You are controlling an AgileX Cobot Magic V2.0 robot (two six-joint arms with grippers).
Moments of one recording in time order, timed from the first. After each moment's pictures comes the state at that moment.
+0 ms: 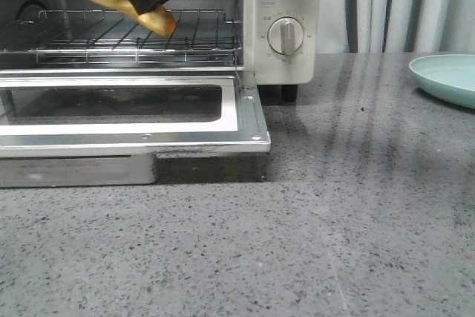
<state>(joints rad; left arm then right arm) -0.36 0.29 -0.47 -0.84 0.55 0.81 0.74 1.70 -1.35 -0.30 0.22 0.04</state>
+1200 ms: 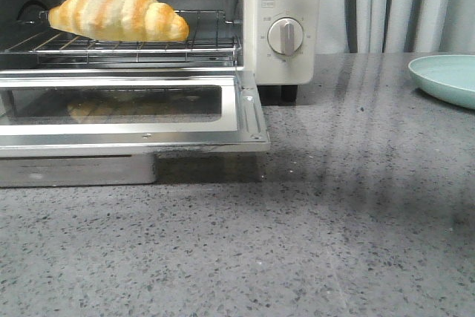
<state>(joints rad) -0.36 0.24 -0.47 -0.81 0.36 0.81 0.93 1.42 -1.15 -0.09 0.29 0.04</state>
